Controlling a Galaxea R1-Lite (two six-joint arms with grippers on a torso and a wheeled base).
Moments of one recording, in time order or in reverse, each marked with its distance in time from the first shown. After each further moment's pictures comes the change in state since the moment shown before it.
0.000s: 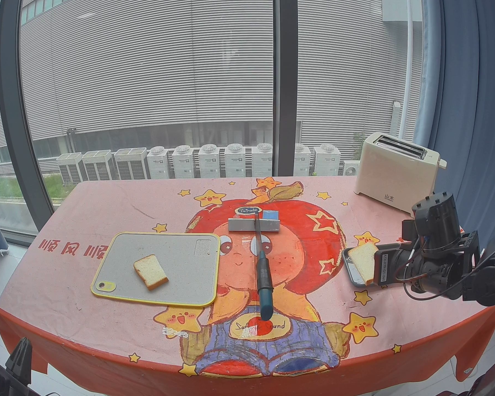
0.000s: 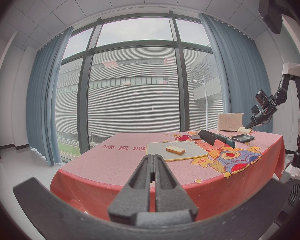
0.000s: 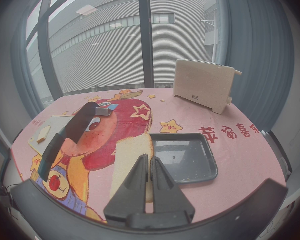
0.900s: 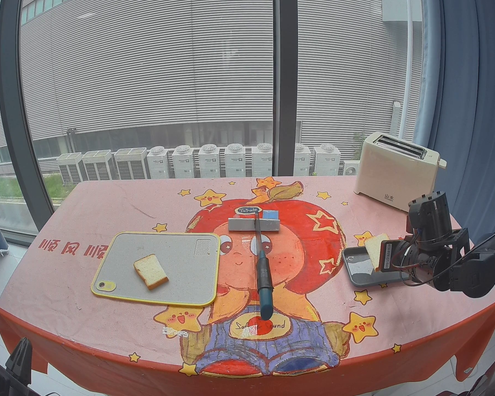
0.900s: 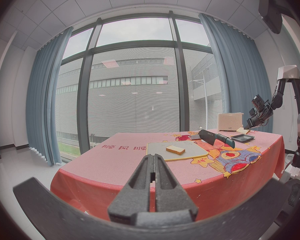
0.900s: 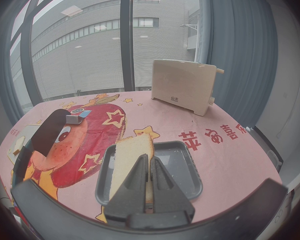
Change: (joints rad) left arm 0.000 0.000 0.000 0.000 0.000 0.001; right arm -0.096 0.100 -0.007 -0.099 -0.101 -0.010
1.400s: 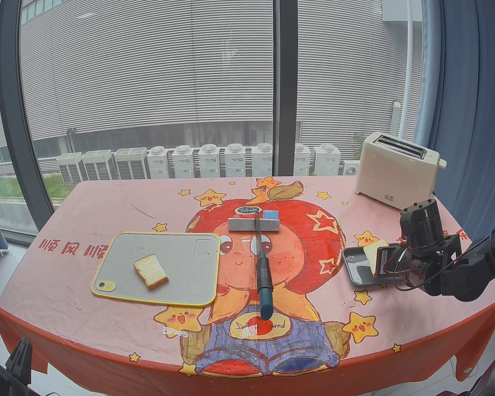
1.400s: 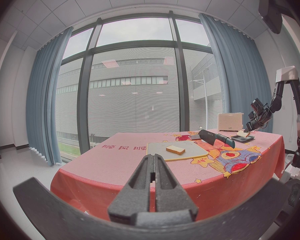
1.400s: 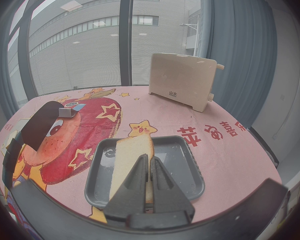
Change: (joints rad) left arm 0.000 0.000 0.000 0.000 0.000 0.000; right arm -0.004 0.057 0.013 -0.038 -0.037 -0.007
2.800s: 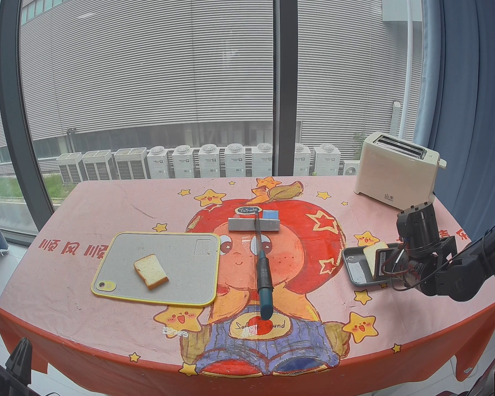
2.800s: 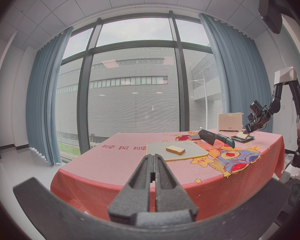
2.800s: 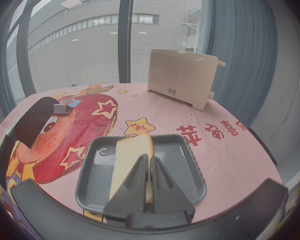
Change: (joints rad) left arm 0.000 0.000 0.000 0.000 0.000 0.000; right arm -0.017 0.041 0.000 -0.028 0.000 -0.019
